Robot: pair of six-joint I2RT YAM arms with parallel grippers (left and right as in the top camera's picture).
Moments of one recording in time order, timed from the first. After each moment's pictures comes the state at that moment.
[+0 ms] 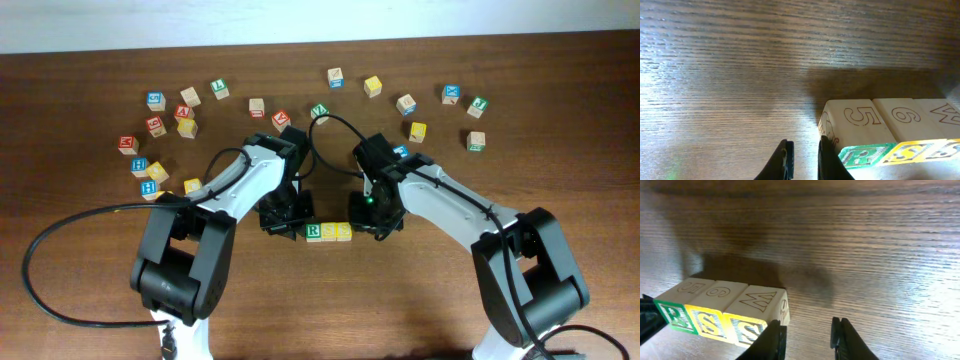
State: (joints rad) left arm -0.45 2.04 1.40 -1.10 0.27 -0.54; right arm 0.46 1.85 1.15 -0.77 -0.28 0.54
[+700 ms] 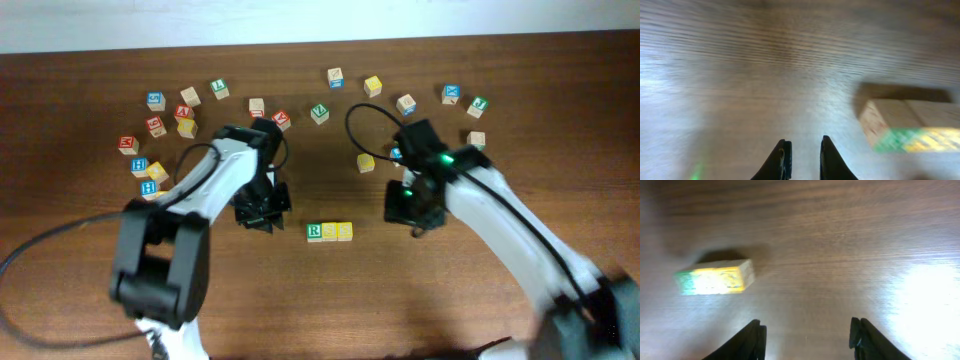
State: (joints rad) left arm -0.33 1.97 1.40 -1.16 0.22 -0.48; right arm 0.34 1.53 1.17 -1.03 -0.14 0.52
